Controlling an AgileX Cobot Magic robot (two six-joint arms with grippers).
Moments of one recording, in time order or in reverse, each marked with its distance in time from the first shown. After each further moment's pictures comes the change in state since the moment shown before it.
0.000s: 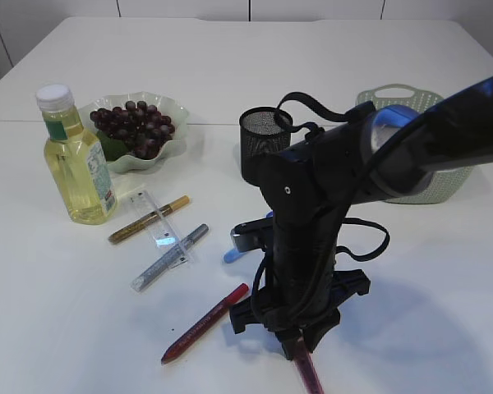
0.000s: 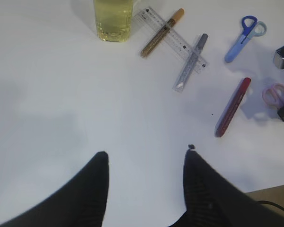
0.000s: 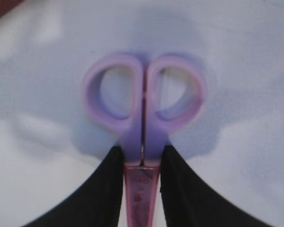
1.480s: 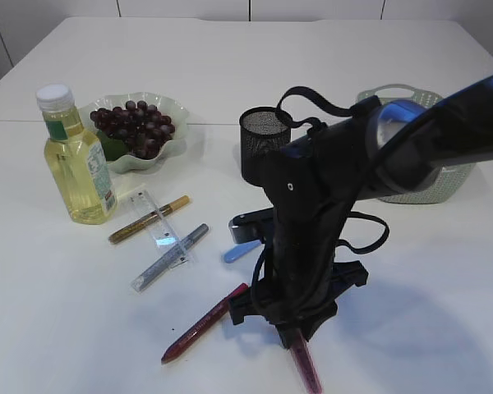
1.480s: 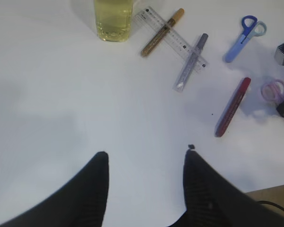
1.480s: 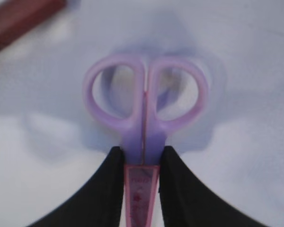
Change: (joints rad) left arm 0.000 0.000 0.000 0.000 0.000 0.000; right arm 0.000 -0.015 0.000 -0.022 -0.028 0.006
